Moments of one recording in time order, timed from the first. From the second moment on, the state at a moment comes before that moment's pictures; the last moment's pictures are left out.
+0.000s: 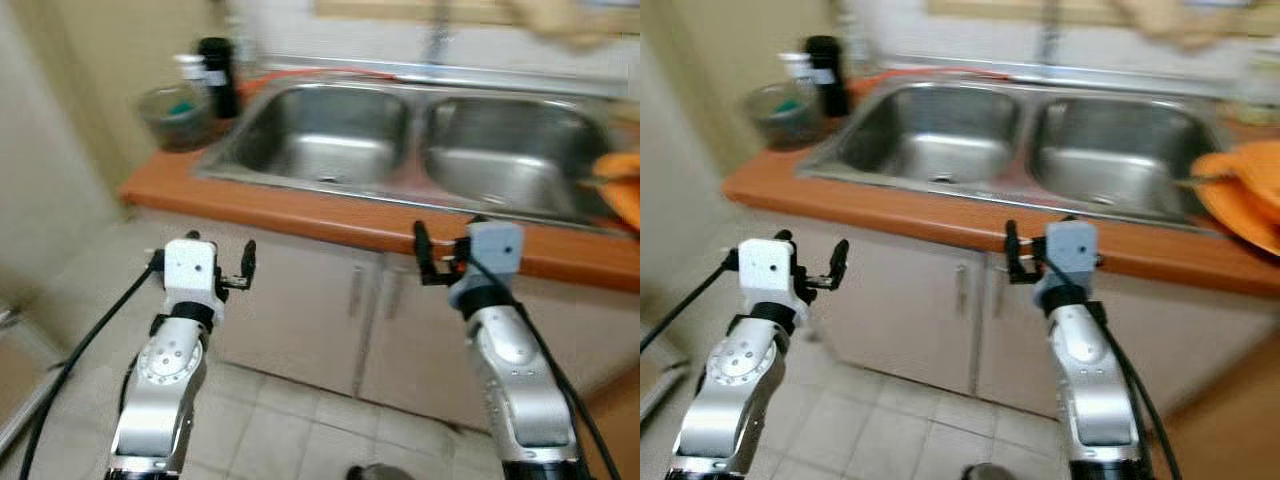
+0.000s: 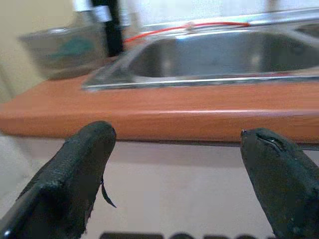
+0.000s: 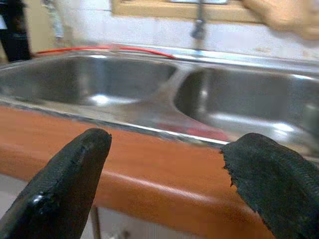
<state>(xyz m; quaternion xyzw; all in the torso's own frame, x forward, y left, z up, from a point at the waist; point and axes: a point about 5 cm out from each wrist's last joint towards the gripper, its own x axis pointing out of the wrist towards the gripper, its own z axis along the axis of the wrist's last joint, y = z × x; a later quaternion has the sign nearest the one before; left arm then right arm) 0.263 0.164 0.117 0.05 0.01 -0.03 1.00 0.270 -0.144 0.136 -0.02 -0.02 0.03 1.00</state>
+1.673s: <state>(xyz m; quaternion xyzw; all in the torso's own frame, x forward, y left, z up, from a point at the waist) 0.263 0.163 0.139 0.05 -0.01 -0.04 1.00 0.266 -0.130 0.148 -0.03 -0.01 0.06 1.00</state>
